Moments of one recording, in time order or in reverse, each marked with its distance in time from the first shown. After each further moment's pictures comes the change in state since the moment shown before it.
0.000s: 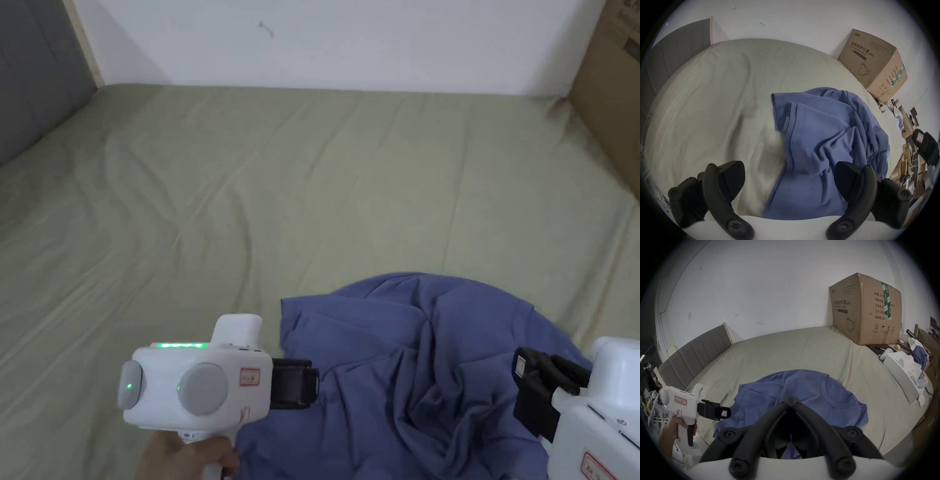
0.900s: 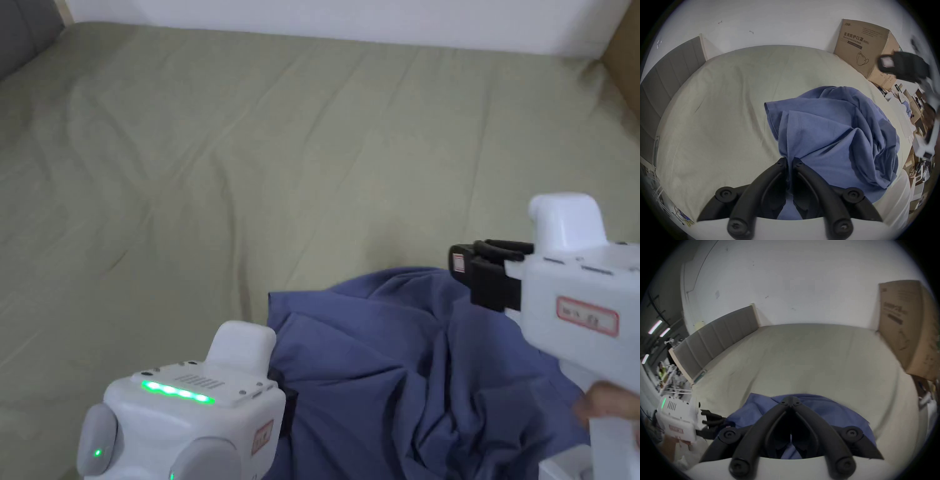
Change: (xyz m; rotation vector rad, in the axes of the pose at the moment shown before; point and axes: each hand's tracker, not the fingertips) left arm 0.024 0.004 0.002 0.031 0.096 -0.152; right arm -0.009 0.110 -0.162 -0.178 0.364 0.200
